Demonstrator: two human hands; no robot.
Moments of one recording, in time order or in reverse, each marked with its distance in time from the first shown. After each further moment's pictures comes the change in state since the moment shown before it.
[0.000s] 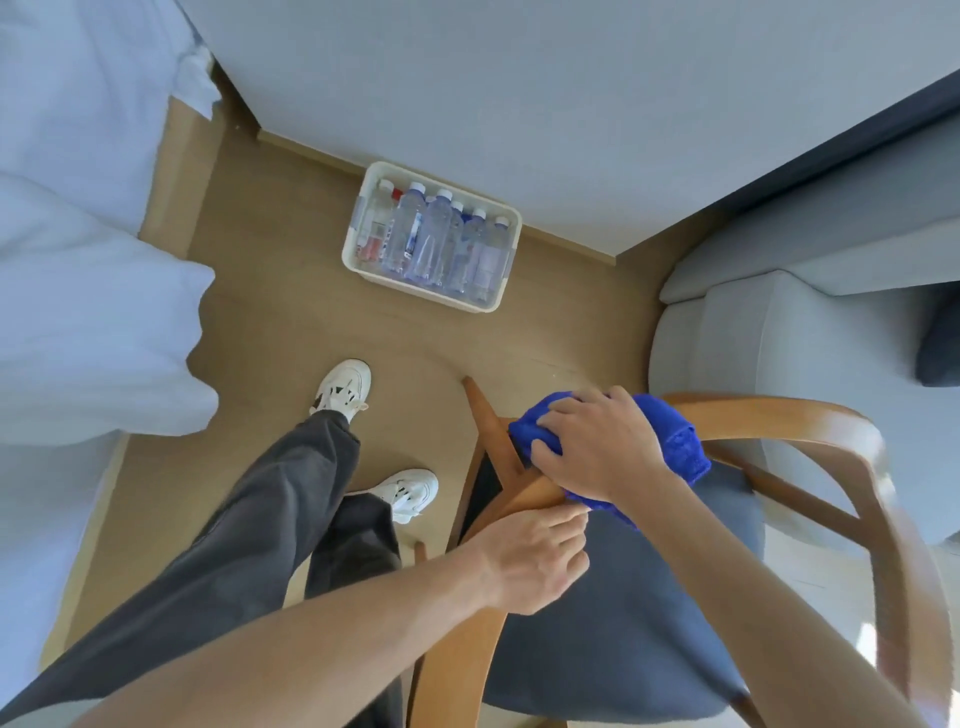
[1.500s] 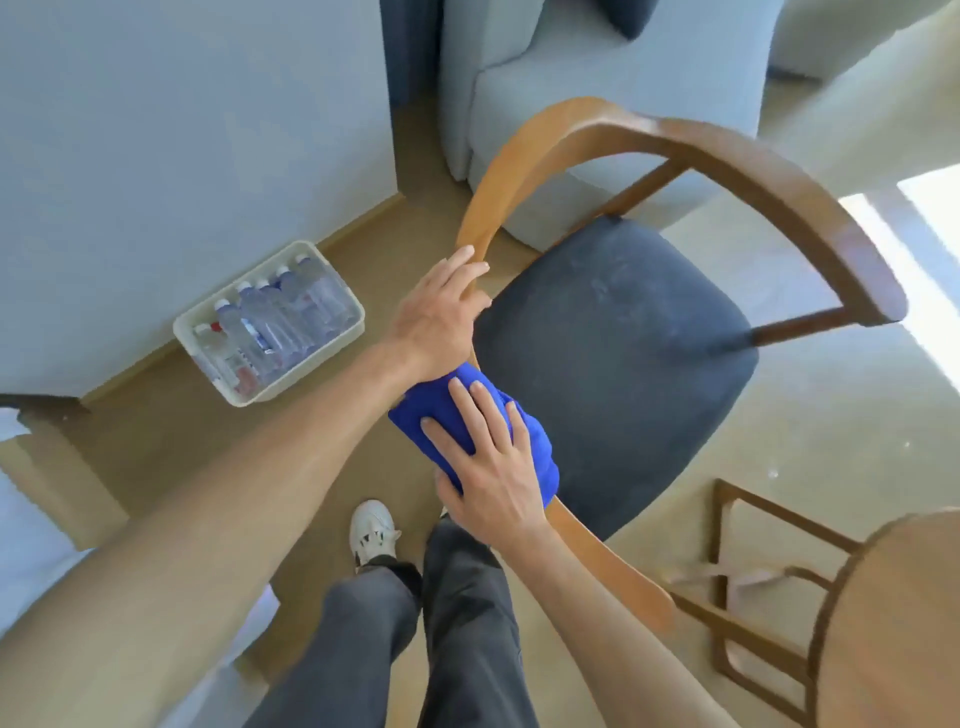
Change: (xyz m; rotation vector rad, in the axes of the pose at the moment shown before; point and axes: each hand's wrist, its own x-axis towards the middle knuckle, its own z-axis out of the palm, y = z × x) left_hand 0.045 -0.085 -0.050 -0.174 0.088 0.130; right_hand -0.054 -0.221 0.054 0.582 0.788 0.960
